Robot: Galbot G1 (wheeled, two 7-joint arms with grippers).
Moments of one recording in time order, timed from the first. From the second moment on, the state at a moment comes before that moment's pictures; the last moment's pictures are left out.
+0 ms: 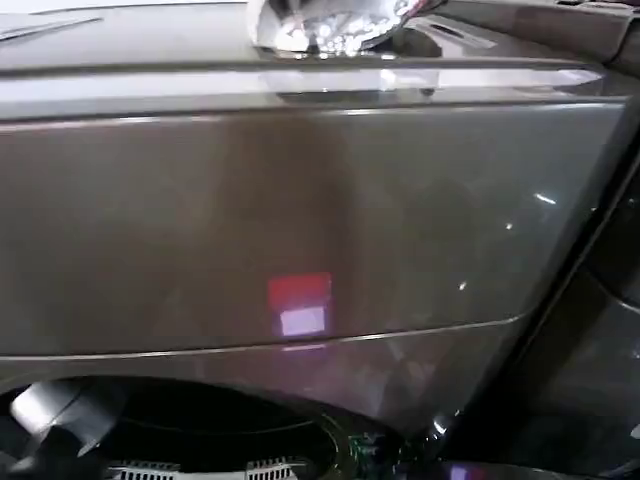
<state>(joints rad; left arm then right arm) -0.10 -1.28 0.45 -0.37 0.27 0.10 1.34 -1.98 0.97 2.60 1.81 0.46 -0.17 -0.10</state>
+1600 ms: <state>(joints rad) 0.10 -1.31 0.09 -0.62 -0.15 0.07 0.62 -1.93 0.96 2.56 1.79 0.46 -0.15 -0.09</state>
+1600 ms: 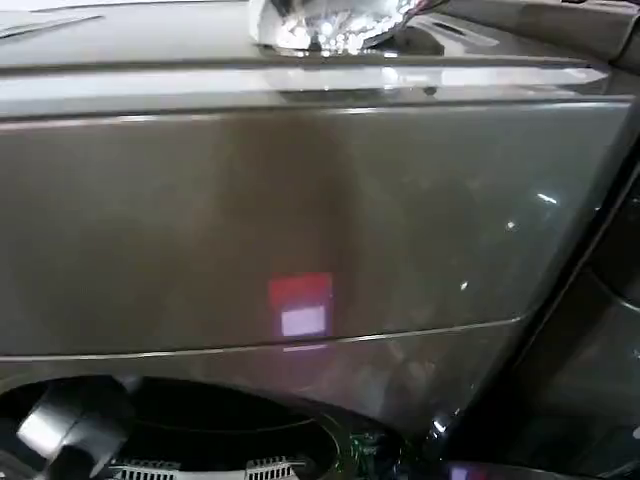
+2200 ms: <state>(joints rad) 0.31 -1.39 -0.15 -0.88 -0.27 -0.05 0.06 -1.92 0.95 2.56 1.78 0.47 -0.12 -0.08</state>
